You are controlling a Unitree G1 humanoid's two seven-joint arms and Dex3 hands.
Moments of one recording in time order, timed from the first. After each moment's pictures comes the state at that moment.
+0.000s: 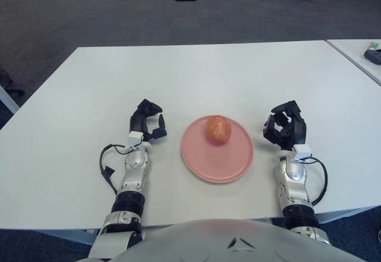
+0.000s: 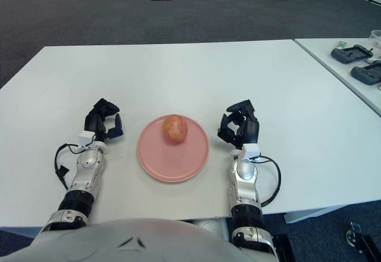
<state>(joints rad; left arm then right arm) -0.08 -0.01 0.11 0.57 0.02 -0.49 0.15 0.01 -0.01 -0.14 0.40 0.01 -0.62 -0.08</state>
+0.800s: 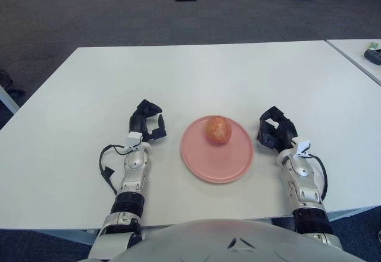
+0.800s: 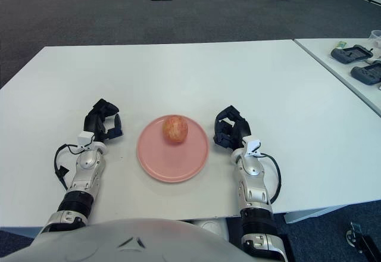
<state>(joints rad) -0.07 -0.01 0.11 0.55 0.01 -0.48 0.14 0.06 -0.06 -0.11 0.17 0.10 -0.09 0.09</state>
